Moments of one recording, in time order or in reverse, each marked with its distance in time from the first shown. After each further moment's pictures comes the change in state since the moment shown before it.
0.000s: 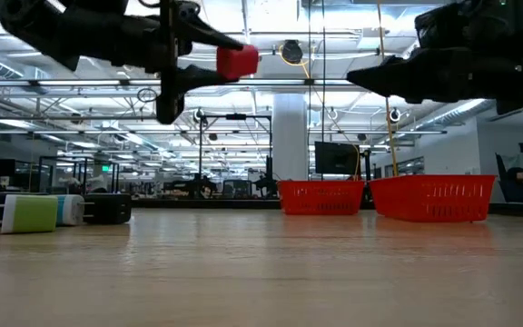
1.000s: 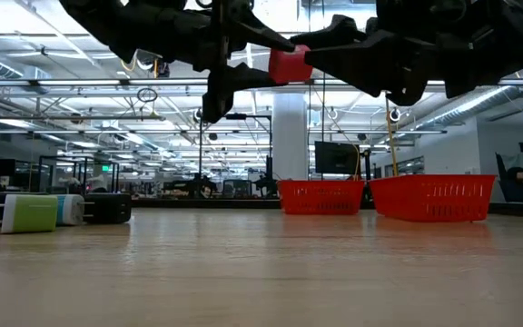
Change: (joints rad) left arm 0.044 0.214 0.290 -0.215 0.212 0.098; right arm 0.168 0.340 0.330 -0.071 -0.062 -0.304
